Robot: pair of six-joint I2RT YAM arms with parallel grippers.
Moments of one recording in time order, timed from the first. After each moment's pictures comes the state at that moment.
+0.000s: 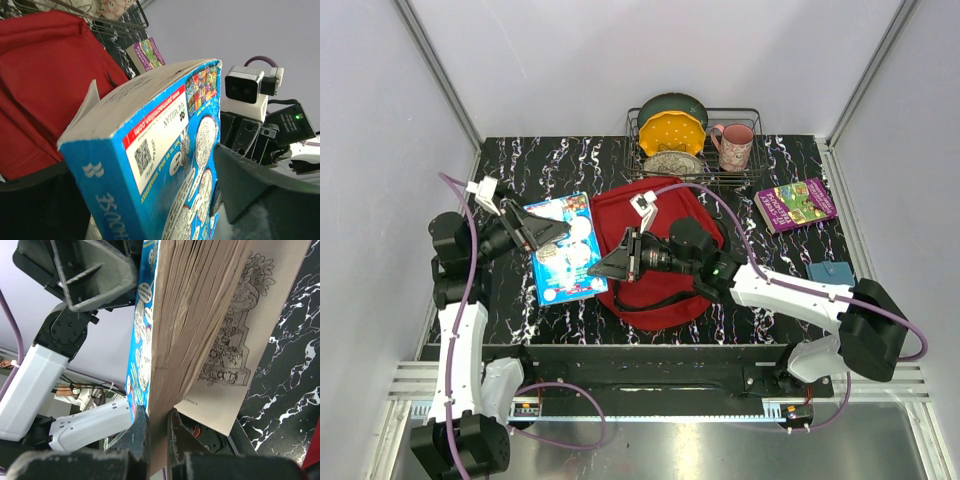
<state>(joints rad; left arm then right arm) 0.22 0.78 0.72 -0.07 1.05 -0.78 0.98 1.40 0.94 0.40 -0.39 0.91</state>
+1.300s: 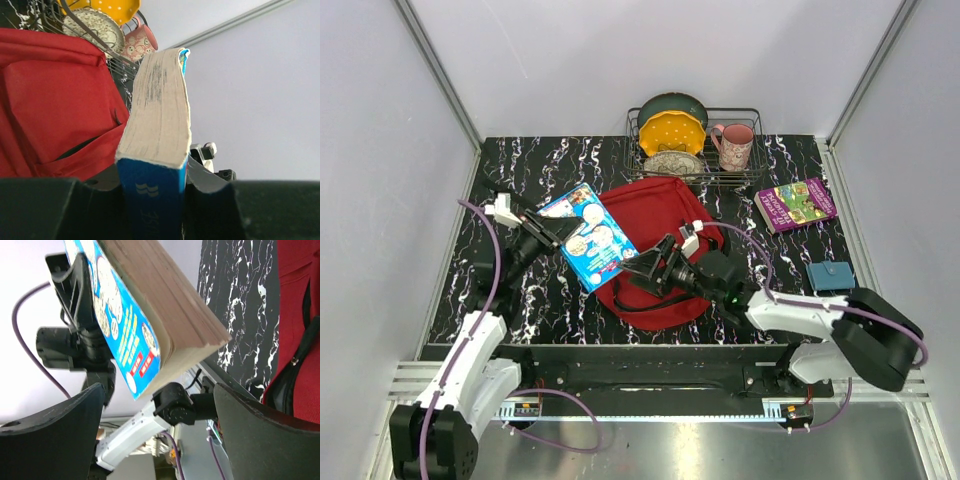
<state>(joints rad) -0.08 0.78 0.46 0.34 0.51 -1.10 0.93 1.29 0.51 0.68 -0.15 1.40</state>
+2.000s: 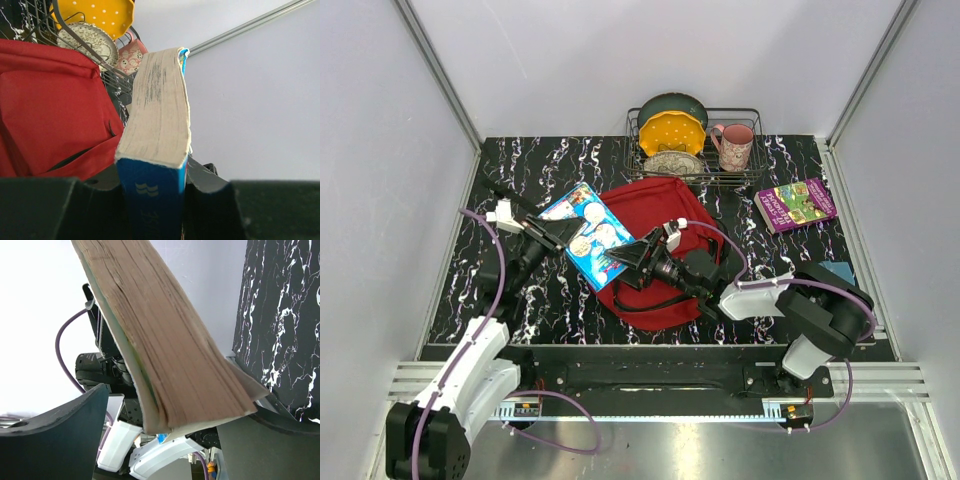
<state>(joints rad) -0.18 0.76 0.36 0.48 0.36 -1.14 0.94 1.62 0.59 1.11 -0.16 1.59</state>
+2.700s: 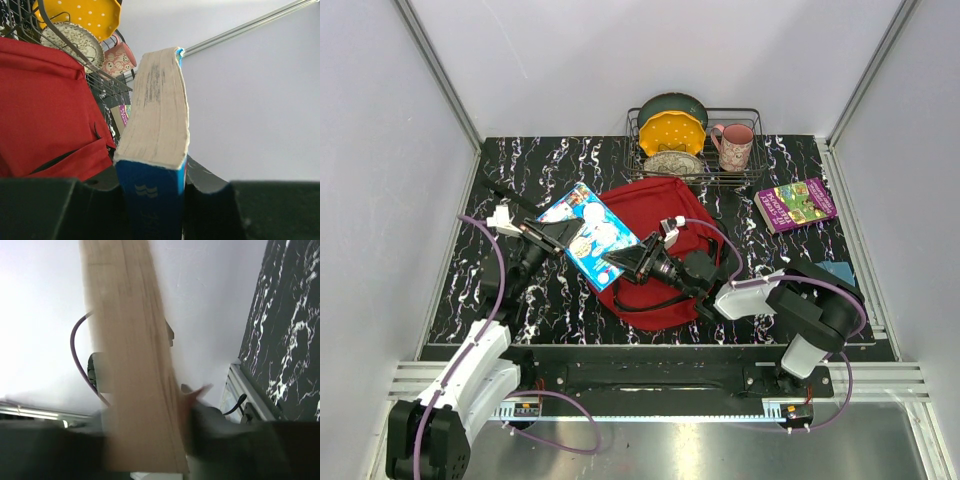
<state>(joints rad) -0.18 0.75 0.30 0.60 0.35 -1.23 0.94 1.67 0.60 1.23 -0.15 1.55</state>
